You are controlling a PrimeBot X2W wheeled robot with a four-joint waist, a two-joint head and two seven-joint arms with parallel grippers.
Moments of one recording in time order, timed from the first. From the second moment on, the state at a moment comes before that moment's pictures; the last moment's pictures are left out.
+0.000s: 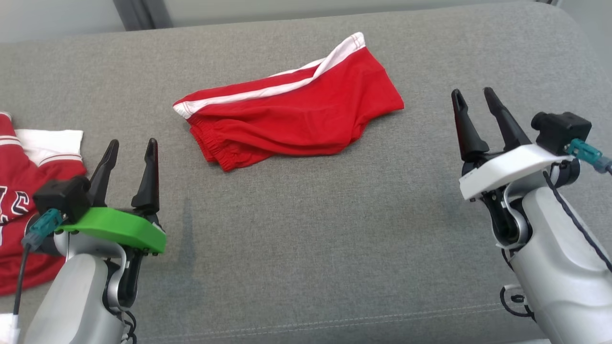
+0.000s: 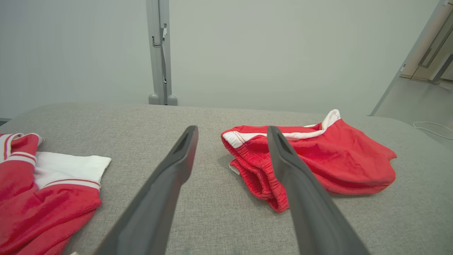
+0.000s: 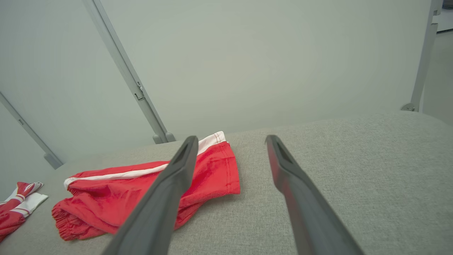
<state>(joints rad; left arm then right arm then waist) -0.34 0.24 -0.30 0.30 -0.58 -0.05 -0.25 -0.45 -0.19 0.30 0.45 0.51 0.07 -0.25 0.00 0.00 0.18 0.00</state>
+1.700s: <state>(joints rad) -0.08 0.11 -0.17 0.07 -0.40 -0.05 -0.25 -0.13 -0.13 0.20 0.23 0.39 0.05 -0.25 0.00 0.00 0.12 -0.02</state>
